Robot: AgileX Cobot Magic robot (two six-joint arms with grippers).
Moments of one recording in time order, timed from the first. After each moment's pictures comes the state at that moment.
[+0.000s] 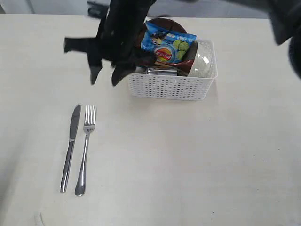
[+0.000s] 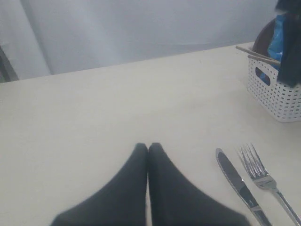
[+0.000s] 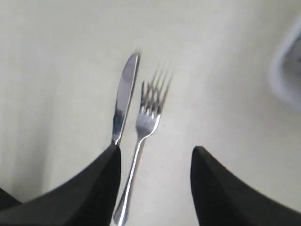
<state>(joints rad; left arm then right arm) -0.17 0.00 0.00 0.05 0.33 0.04 0.72 2.14 -1.87 0.36 1.18 0.31</state>
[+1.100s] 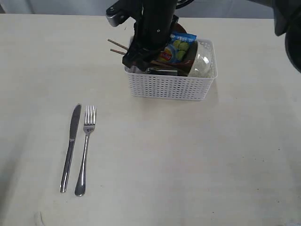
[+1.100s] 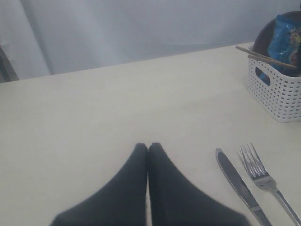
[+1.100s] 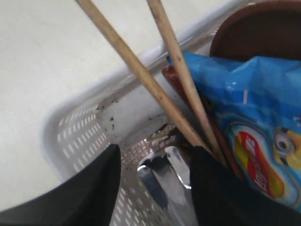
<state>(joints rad) -0.17 0.00 0.00 0.05 0.33 0.04 0.63 2.20 -1.87 0.01 1.07 -0.34</state>
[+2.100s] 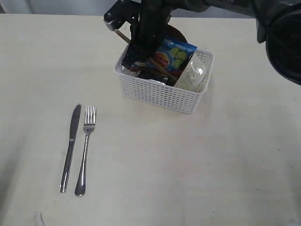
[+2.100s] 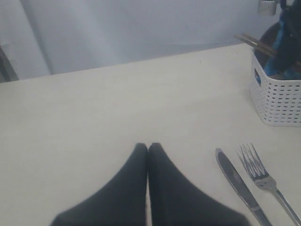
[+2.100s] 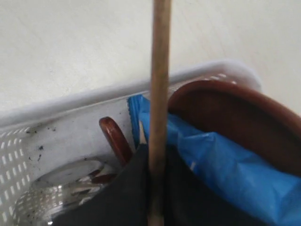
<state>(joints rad) -0.17 0.00 0.00 0.05 0.33 0.04 0.63 2.26 -1.87 -0.06 0.89 -0.38</state>
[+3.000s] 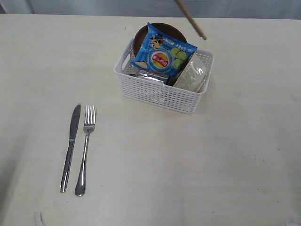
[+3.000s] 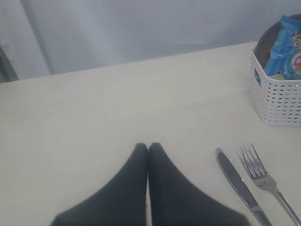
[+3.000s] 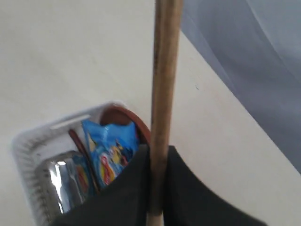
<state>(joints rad) -0.17 0.00 0.00 0.05 0.33 0.04 0.63 1.85 -1.87 -0.20 1.00 -0.24</state>
